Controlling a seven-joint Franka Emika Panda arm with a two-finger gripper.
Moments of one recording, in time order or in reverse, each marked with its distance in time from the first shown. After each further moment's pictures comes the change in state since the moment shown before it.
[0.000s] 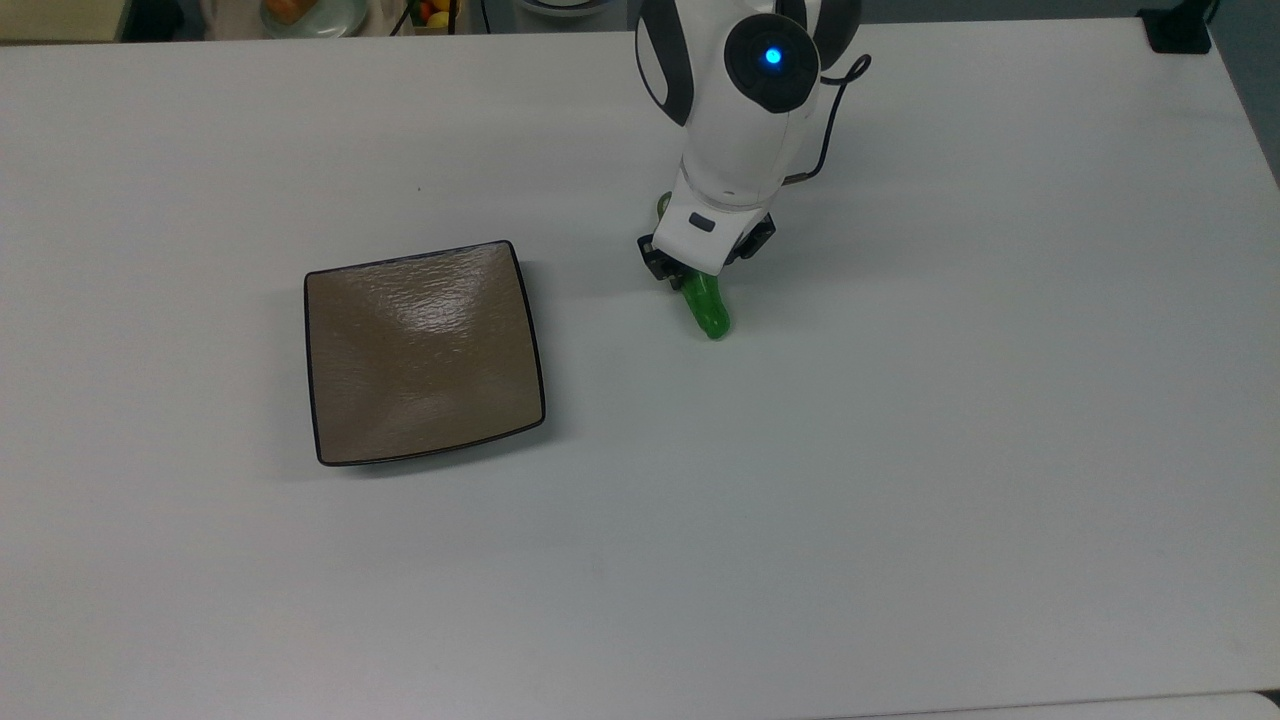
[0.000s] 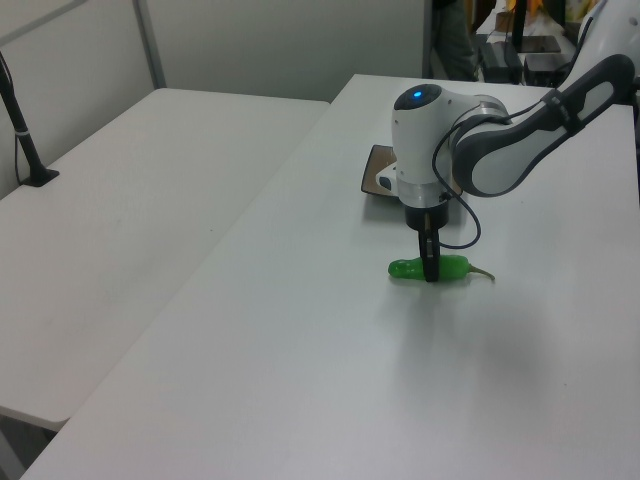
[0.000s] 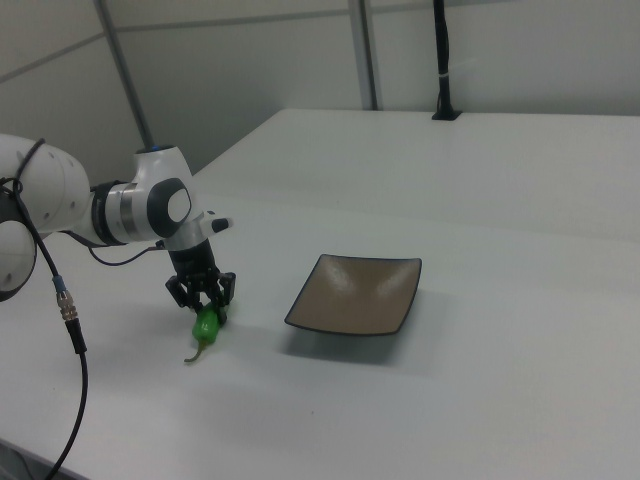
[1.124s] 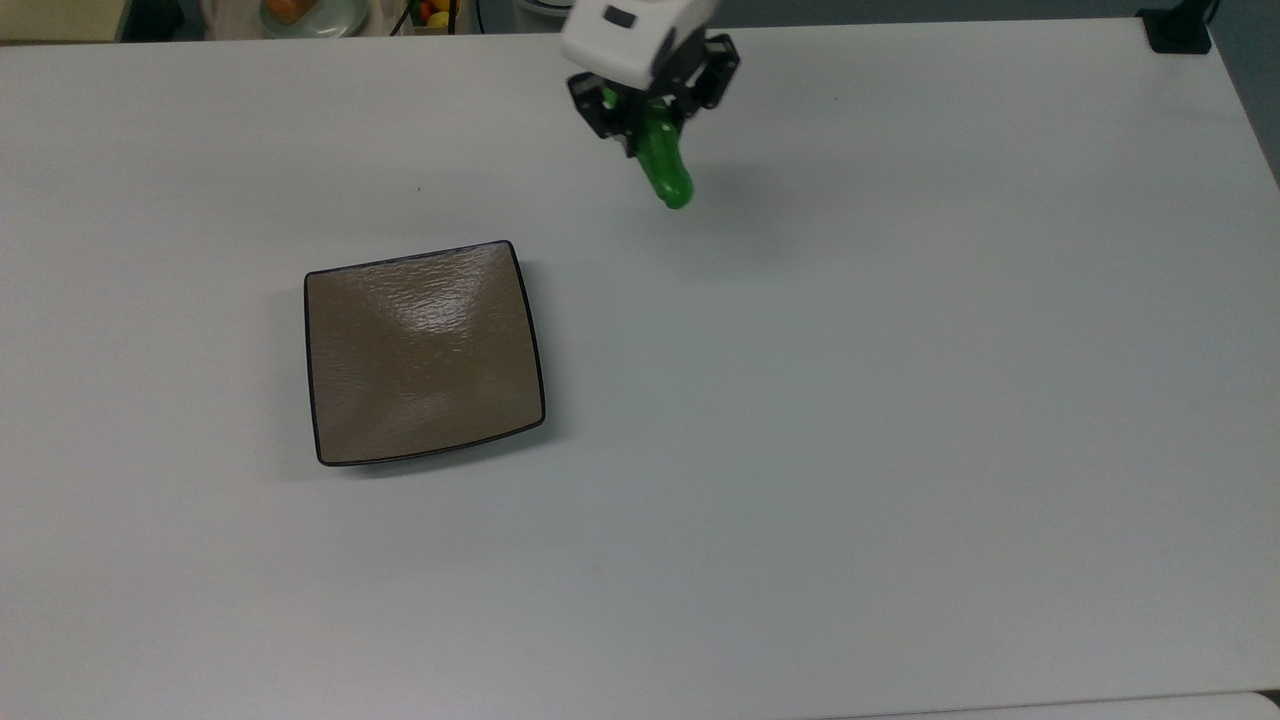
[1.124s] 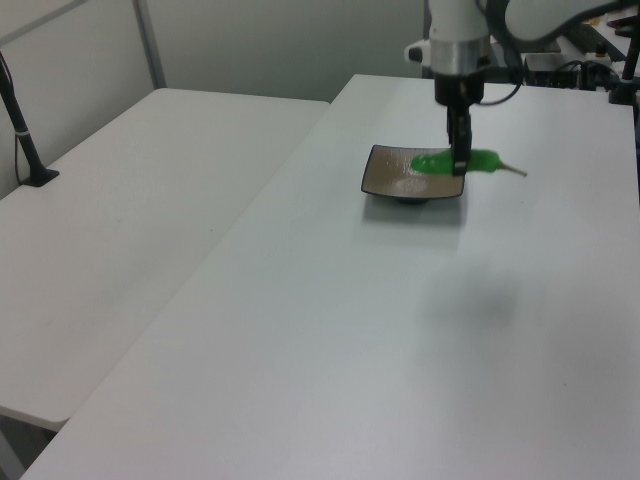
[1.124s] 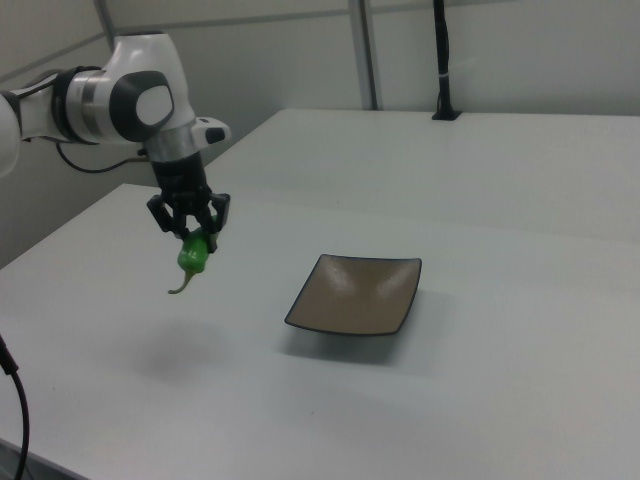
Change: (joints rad) arm -0.118 -0.308 -0.006 0.080 0.143 -0.340 -0.209
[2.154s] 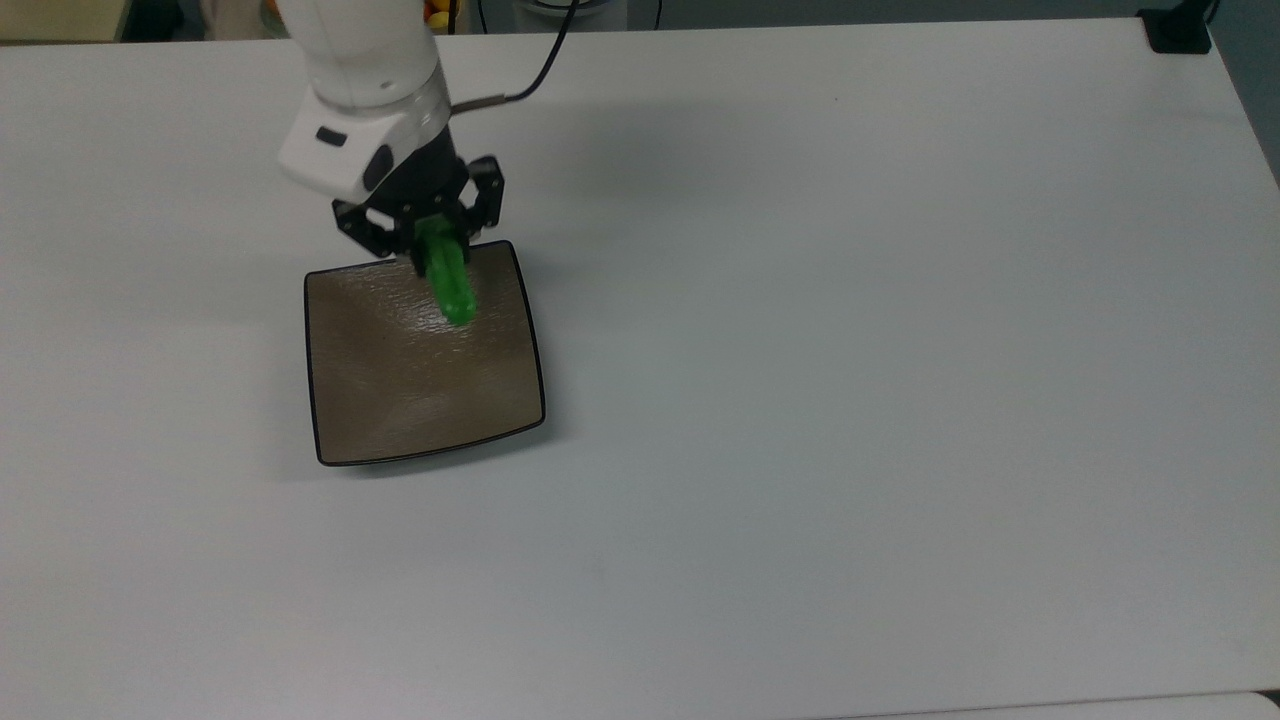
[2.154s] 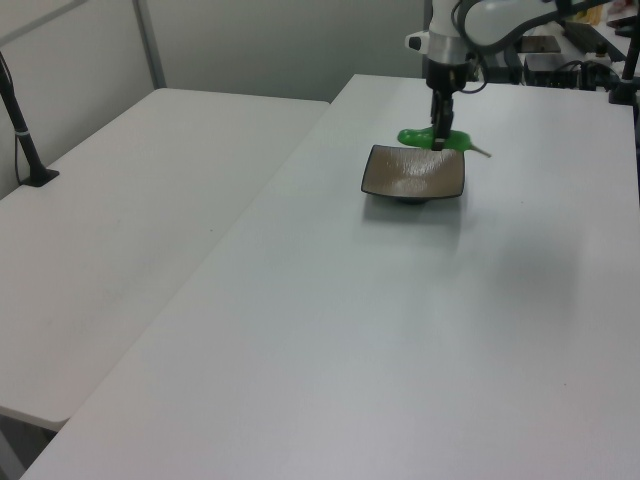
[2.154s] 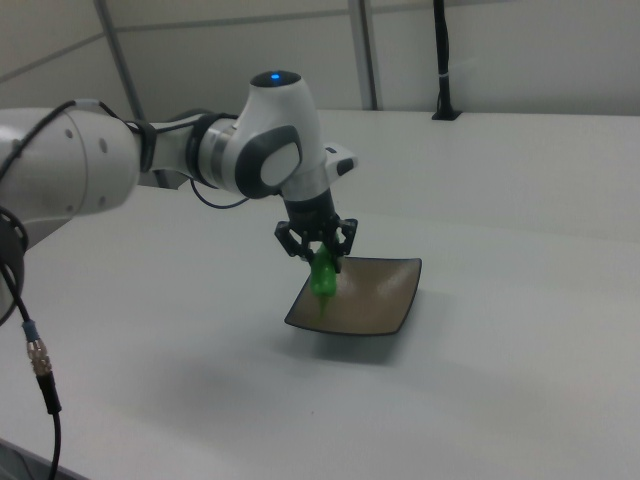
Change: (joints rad) arm -0.230 0.184 -0.077 0.037 0.039 0.313 -0.333
